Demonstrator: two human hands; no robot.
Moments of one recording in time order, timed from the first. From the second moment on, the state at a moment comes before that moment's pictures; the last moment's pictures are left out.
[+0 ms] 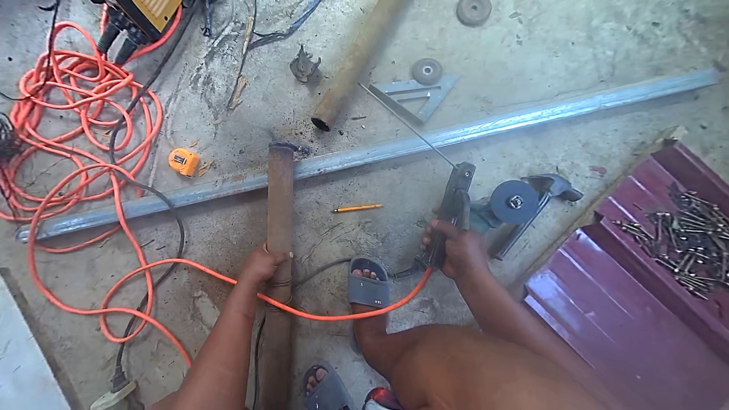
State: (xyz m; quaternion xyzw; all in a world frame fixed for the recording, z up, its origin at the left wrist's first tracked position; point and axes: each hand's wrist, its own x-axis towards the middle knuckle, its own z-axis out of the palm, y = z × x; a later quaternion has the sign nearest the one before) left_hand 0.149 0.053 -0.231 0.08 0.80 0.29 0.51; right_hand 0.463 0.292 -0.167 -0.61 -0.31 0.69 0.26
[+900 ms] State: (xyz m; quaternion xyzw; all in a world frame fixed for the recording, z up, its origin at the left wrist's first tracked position) left_hand 0.183 0.054 -0.219 0.05 0.90 0.15 0.40; right_hand 0.449 0.290 -0.178 -0.61 -0.36 0.67 0.24
